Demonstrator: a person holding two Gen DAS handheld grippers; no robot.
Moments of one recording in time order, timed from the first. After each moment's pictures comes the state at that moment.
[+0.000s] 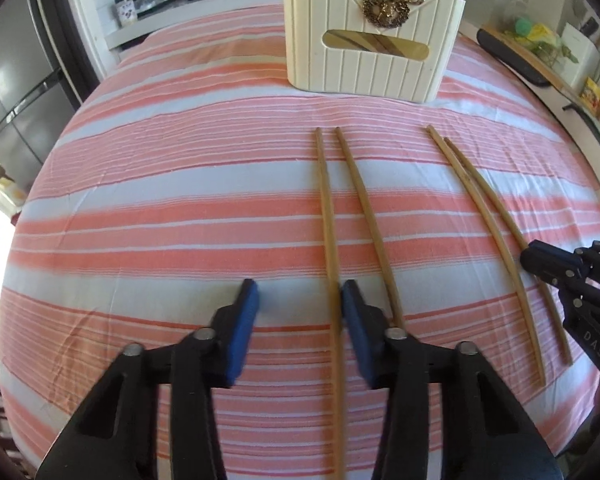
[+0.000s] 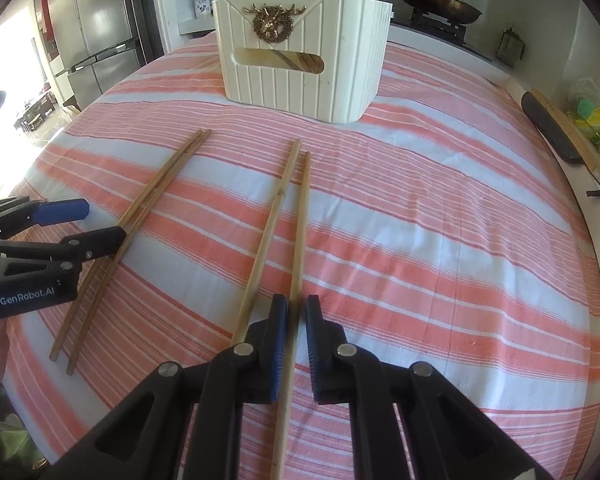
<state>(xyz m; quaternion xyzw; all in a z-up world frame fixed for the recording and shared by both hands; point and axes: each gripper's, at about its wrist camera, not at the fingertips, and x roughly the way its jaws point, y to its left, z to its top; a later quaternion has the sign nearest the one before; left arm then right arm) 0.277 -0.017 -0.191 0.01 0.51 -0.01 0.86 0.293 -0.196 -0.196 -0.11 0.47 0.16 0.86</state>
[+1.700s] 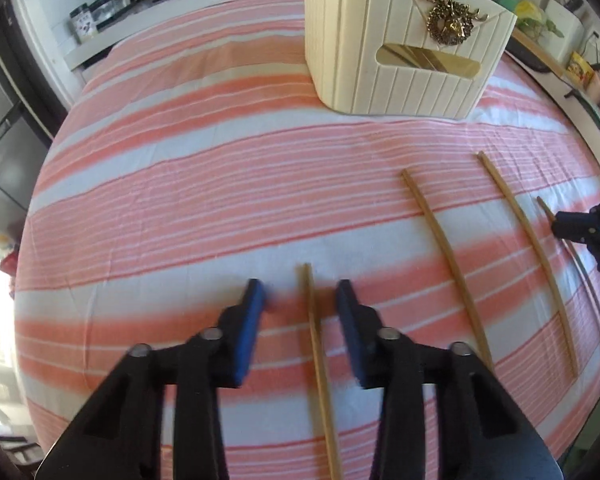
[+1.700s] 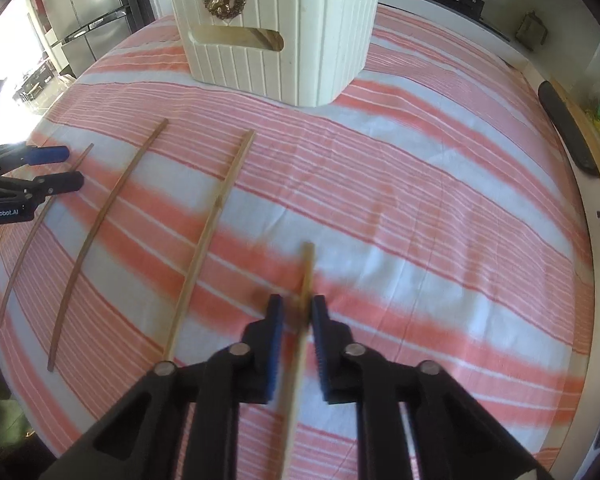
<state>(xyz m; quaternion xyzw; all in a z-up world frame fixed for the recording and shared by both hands) 0.360 0.030 -0.190 0.06 0.52 -0.07 0.85 0.370 -0.199 -0.195 -0.14 0.55 0.18 0.81</state>
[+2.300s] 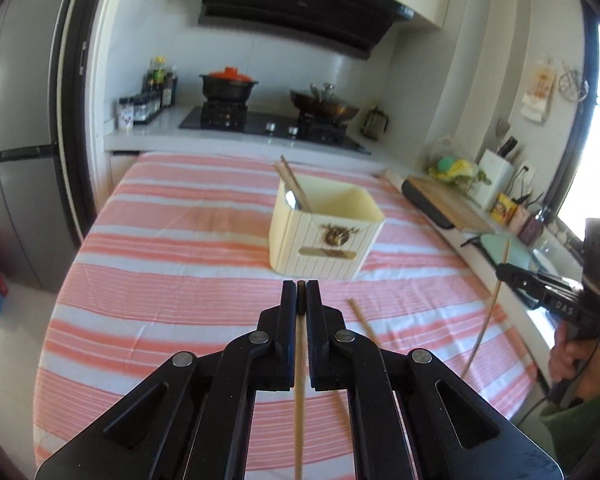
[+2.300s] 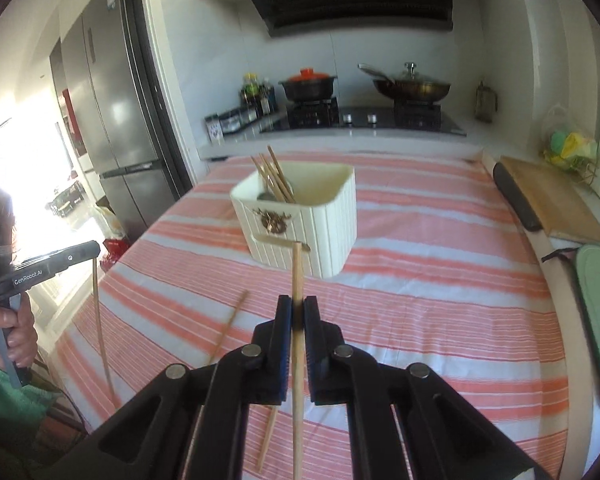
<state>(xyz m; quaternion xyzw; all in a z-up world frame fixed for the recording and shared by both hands) 0.231 0.070 -0.025 -0.10 0.29 -0.13 0.94 0.264 -0.233 -0.035 -0.01 0.30 0.21 0.93</state>
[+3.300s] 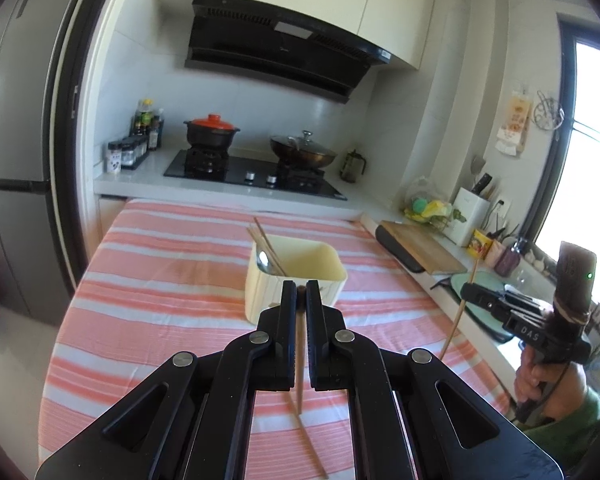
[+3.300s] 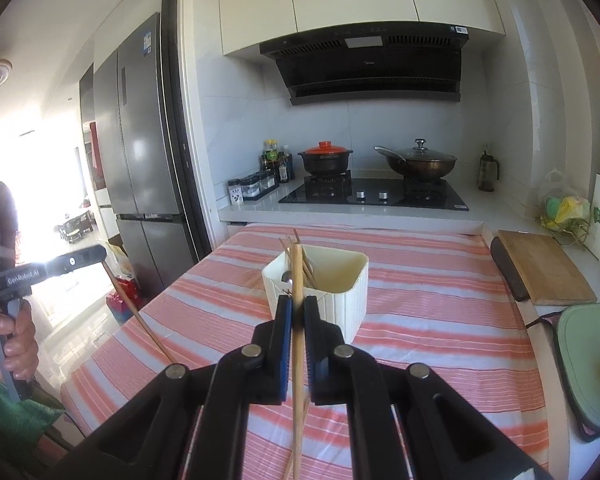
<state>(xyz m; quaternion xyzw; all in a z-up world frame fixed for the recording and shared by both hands) 0.225 0.068 0.035 -0.11 0.23 -0.15 0.95 0.252 -0.227 0.007 -0.02 0.23 0.23 0.95</state>
